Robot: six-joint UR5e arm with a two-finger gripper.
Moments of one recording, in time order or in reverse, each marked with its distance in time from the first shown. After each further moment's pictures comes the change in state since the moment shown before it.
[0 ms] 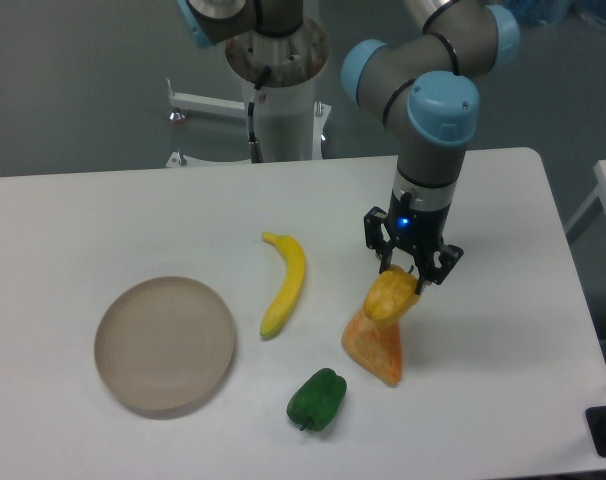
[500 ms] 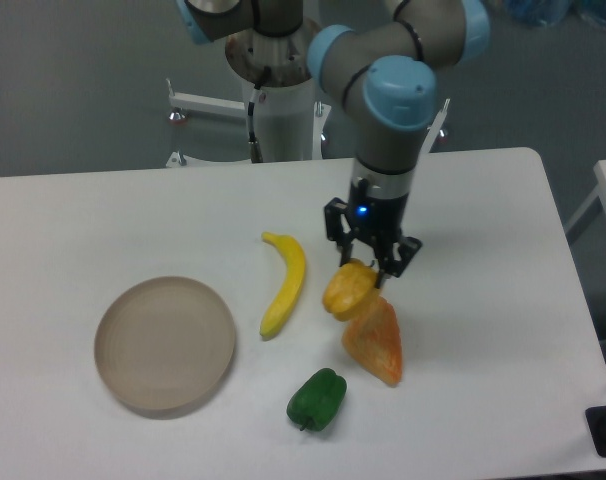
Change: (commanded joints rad) arm -0.017 0.048 -0.057 0.003 -0.015 0.000
